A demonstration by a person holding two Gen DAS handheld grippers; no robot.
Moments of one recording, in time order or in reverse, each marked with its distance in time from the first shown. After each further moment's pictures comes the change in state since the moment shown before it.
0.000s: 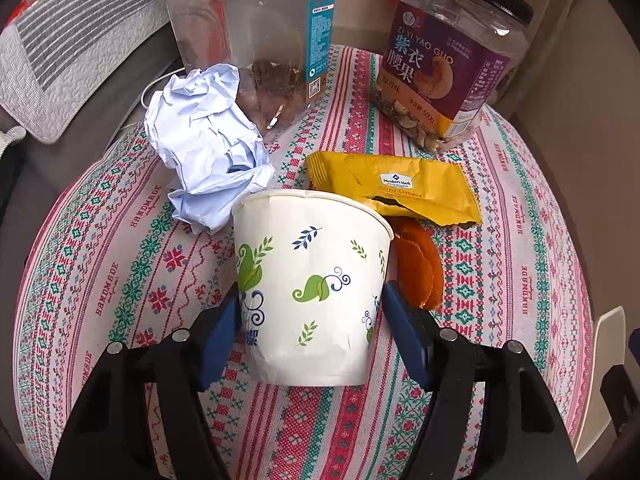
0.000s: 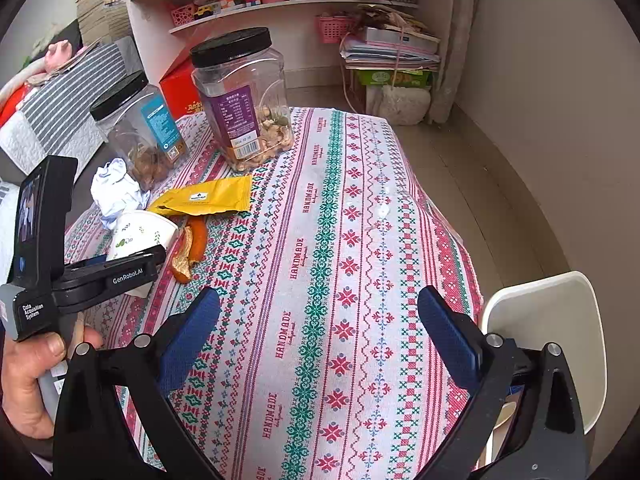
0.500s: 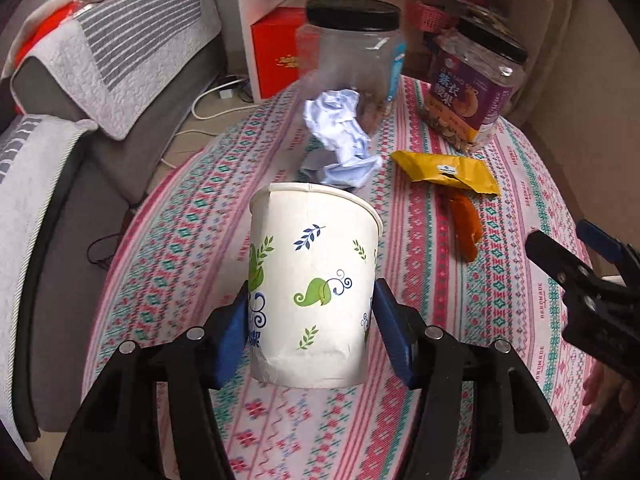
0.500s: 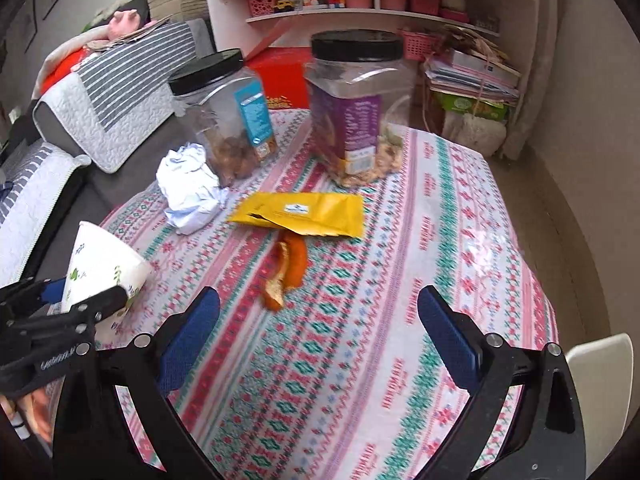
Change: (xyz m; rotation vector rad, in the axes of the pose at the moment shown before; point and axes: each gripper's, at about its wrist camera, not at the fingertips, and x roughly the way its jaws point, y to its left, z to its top) left arm -0.097 0.071 -0.044 -0.005 -0.045 0.118; right arm 0.020 0.097 0.023 -0.167 -0.051 0.193
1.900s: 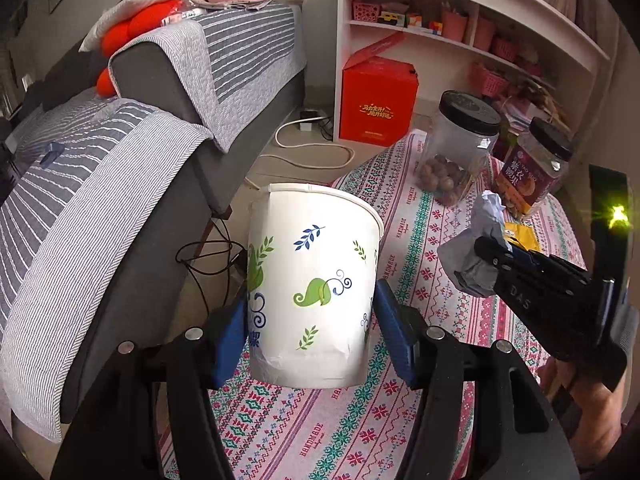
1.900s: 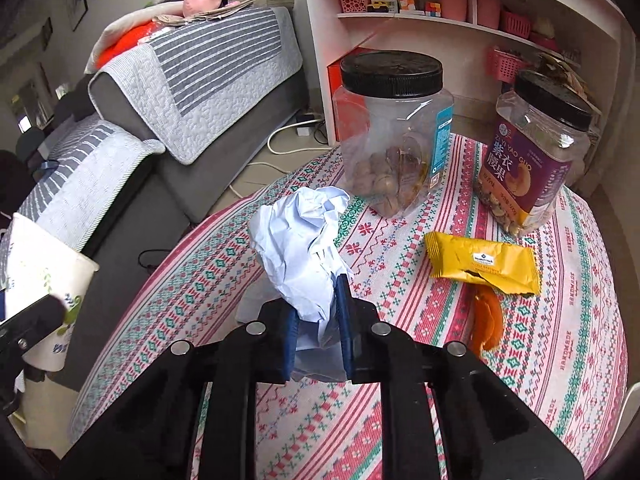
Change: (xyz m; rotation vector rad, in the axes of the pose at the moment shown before) left arm -0.082 0.110 -0.013 -0.142 -0.131 0.095; right arm 0.006 0.118 0.019 -0.079 0.013 0.159
